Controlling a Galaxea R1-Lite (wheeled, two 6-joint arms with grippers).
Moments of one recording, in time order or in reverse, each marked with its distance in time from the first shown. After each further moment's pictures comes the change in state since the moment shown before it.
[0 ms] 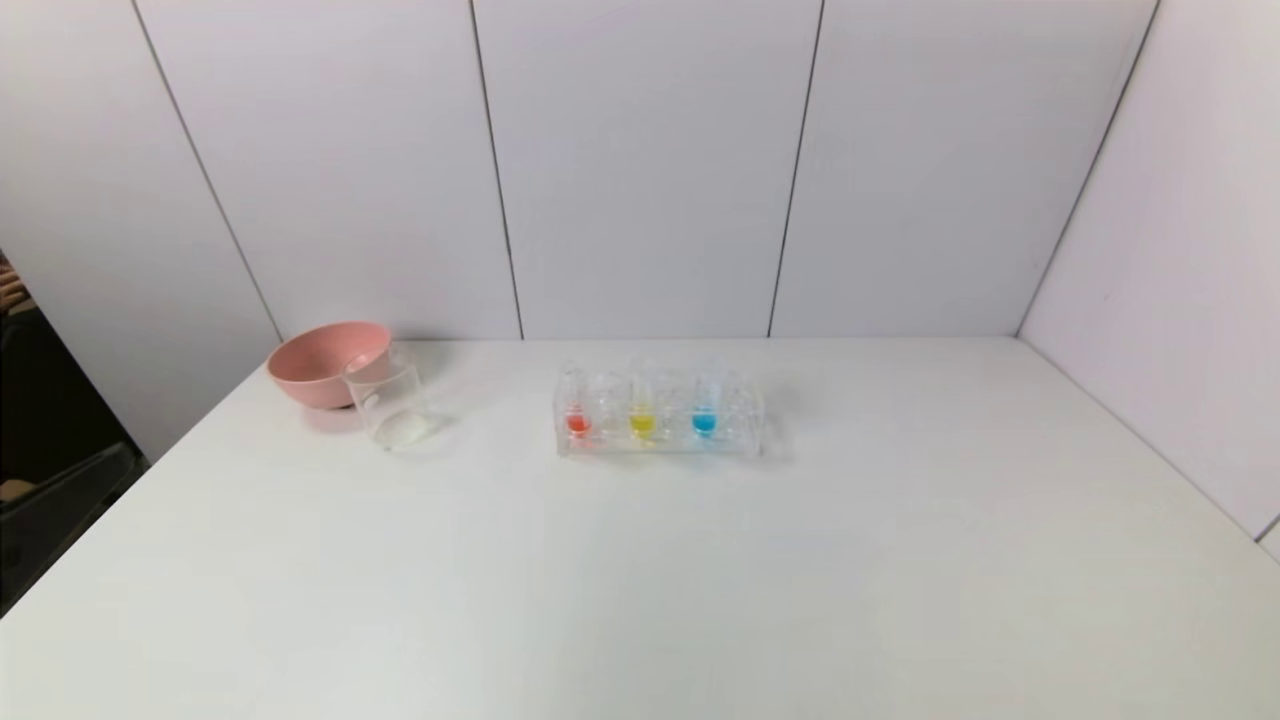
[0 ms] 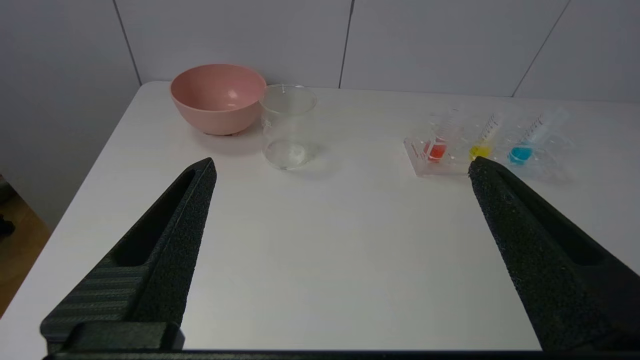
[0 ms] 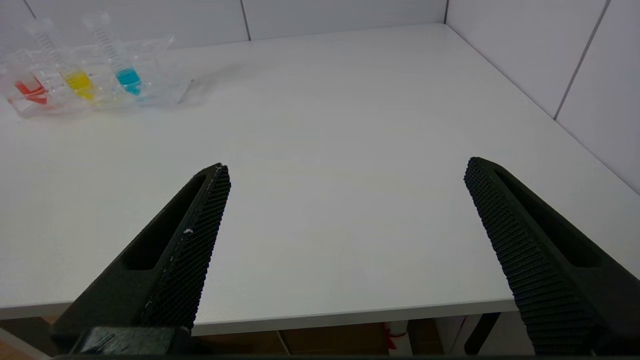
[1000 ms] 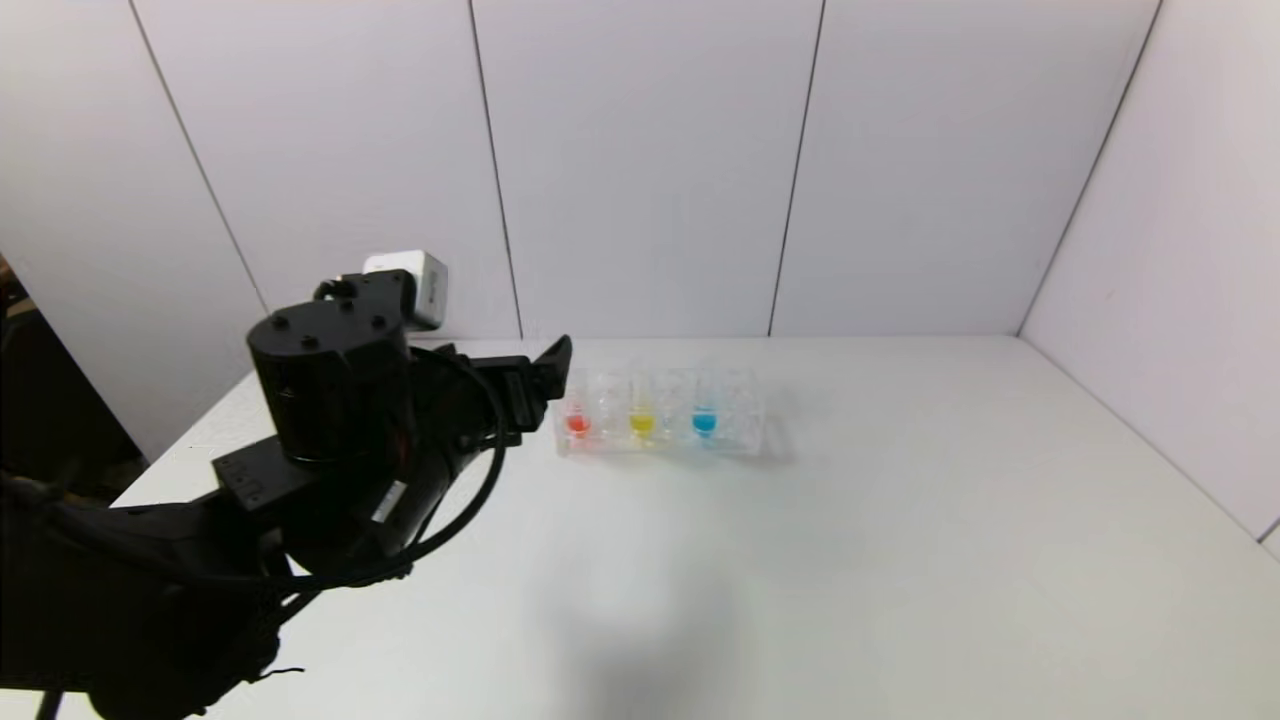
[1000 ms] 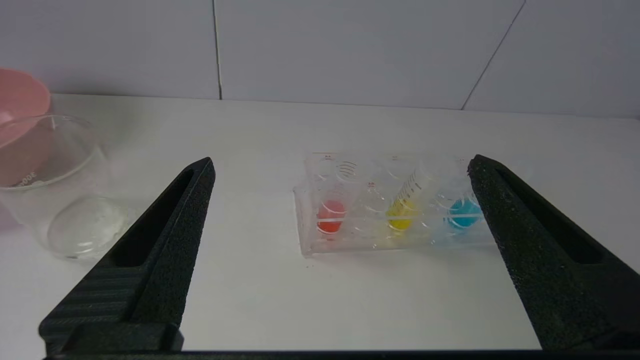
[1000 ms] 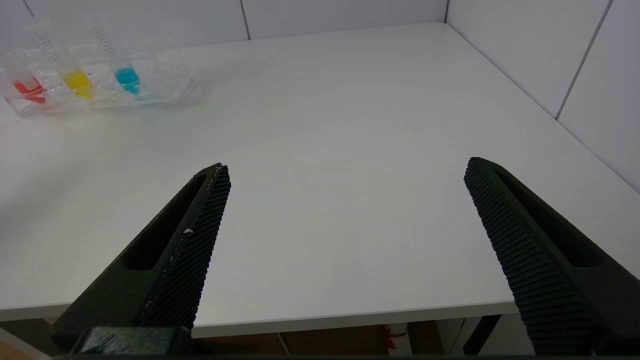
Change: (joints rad) left arm -0.633 0.973 -0.224 -0.744 0.545 -0.100; right arm 0.000 0.000 0.000 0.000 0.000 0.000
